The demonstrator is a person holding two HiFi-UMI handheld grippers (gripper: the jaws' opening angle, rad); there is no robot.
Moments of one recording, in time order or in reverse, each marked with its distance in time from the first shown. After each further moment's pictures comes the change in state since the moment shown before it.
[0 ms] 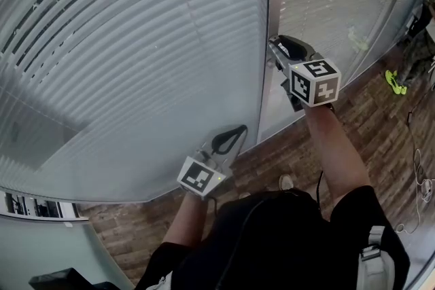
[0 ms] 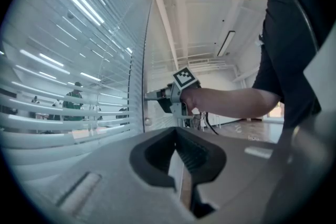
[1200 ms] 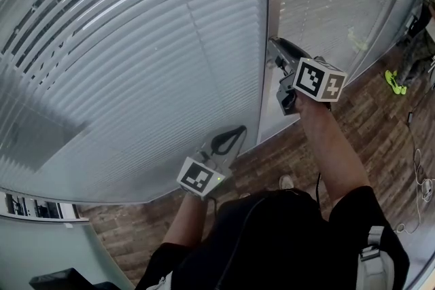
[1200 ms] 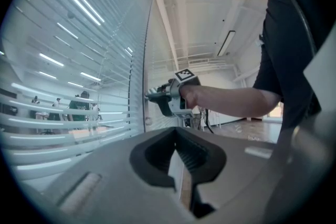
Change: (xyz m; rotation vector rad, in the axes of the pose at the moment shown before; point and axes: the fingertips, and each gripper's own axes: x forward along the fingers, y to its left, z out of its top) left arm 0.001 0.000 0.000 -0.007 0.026 -0.003; right arm -0.002 -0.005 0.004 0.416 -0.088 0.036
